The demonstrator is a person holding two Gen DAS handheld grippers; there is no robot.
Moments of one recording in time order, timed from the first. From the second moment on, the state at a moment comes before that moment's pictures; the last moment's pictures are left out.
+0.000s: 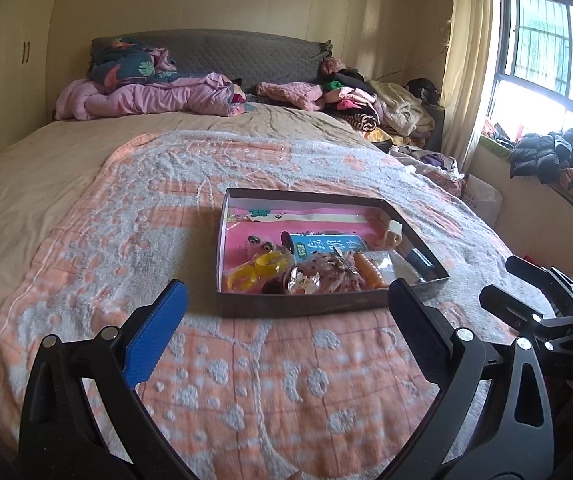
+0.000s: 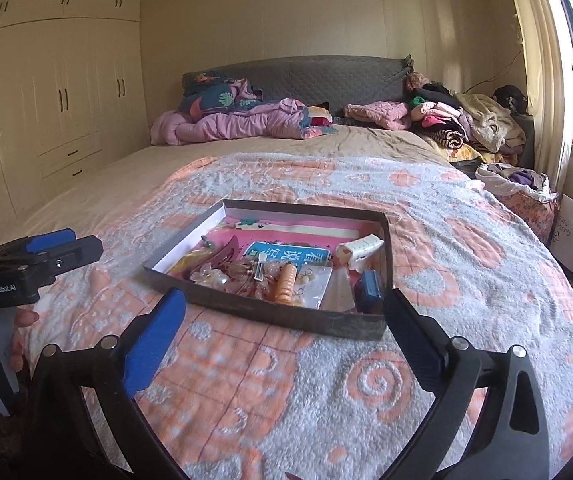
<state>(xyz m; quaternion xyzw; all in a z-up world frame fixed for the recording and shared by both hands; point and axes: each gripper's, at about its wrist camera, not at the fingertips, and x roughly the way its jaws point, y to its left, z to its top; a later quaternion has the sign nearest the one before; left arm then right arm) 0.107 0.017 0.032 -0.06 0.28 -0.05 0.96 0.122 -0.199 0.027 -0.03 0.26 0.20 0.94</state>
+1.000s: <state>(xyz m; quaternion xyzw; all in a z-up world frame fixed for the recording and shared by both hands) 0.055 0.004 0.014 -0.06 0.27 -0.05 0.96 0.066 -0.212 0.019 -0.02 0.22 0.19 0.96</state>
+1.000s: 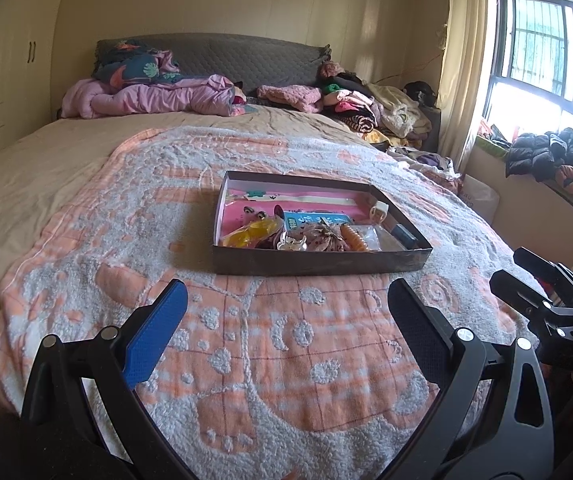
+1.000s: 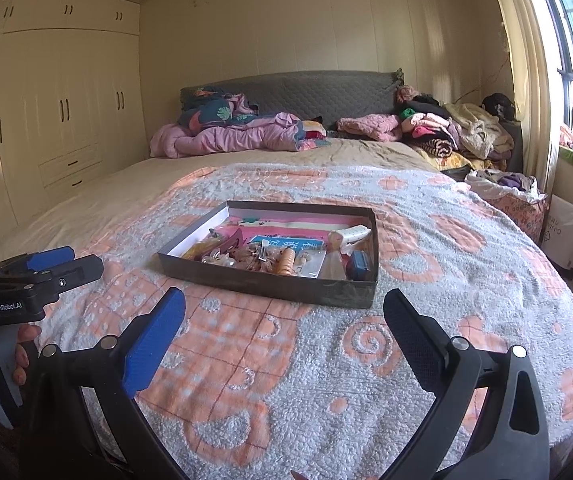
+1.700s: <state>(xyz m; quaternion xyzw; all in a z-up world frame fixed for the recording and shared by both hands) 0.037 0.005 0.012 -0.06 0.22 -0.04 0.97 0.037 -0.211 0.013 -0.04 0.15 0.18 0.97</state>
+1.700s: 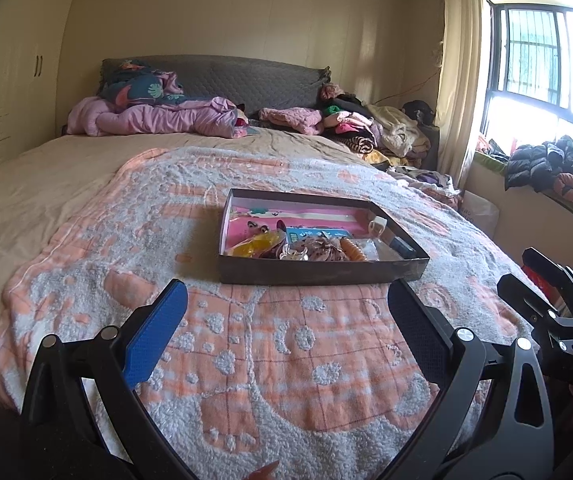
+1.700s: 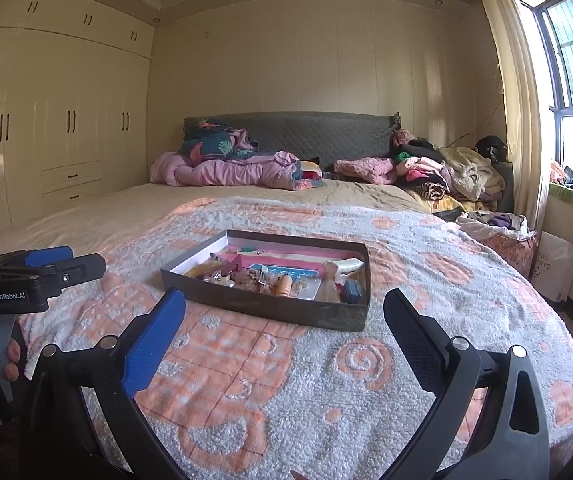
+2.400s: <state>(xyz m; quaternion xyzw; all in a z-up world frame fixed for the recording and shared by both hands) 0.036 0.005 0.012 -0.06 0.22 -0.03 0.97 0.037 -0.213 0.010 -0.03 0.15 0.18 0.97</state>
